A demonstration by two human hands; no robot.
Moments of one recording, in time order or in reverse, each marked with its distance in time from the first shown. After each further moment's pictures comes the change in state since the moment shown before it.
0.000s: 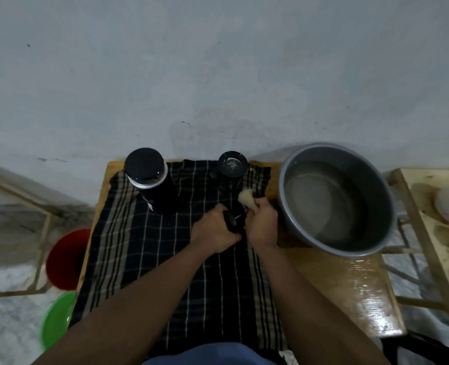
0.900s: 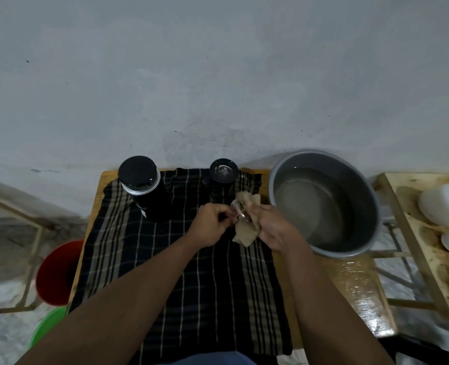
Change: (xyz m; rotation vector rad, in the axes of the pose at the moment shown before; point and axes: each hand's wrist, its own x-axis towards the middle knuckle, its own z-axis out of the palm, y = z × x) left_hand 0.010 0.010 -0.012 -0.335 0.068 0.370; right_hand 0.010 -0.018 -0.060 0.764 -0.473 0.448
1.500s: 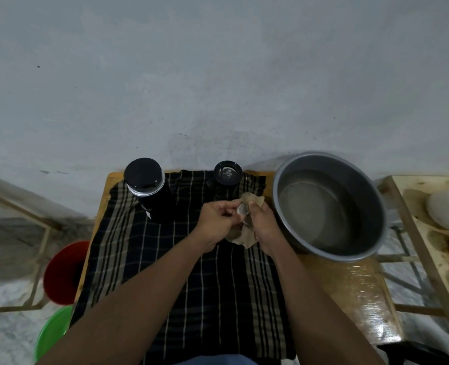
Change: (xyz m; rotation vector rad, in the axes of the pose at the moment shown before) left_hand 0.000 0.020 0.007 -0.548 0.126 -0.298; right_hand 0.013 0.016 0.019 -0.145 0.092 -0.215
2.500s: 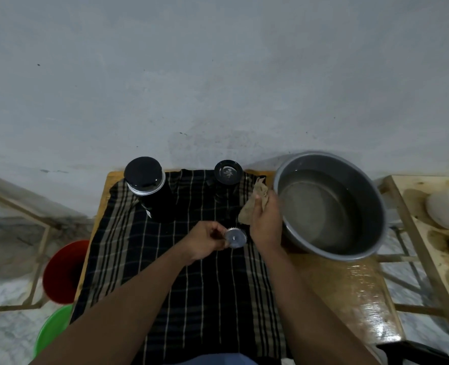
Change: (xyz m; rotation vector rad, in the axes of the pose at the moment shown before) left_hand -0.012 -0.032 -0.041 0.346 -0.234 -0.117; right_hand -0.001 0.009 0.005 -0.432 0.409 -0.463
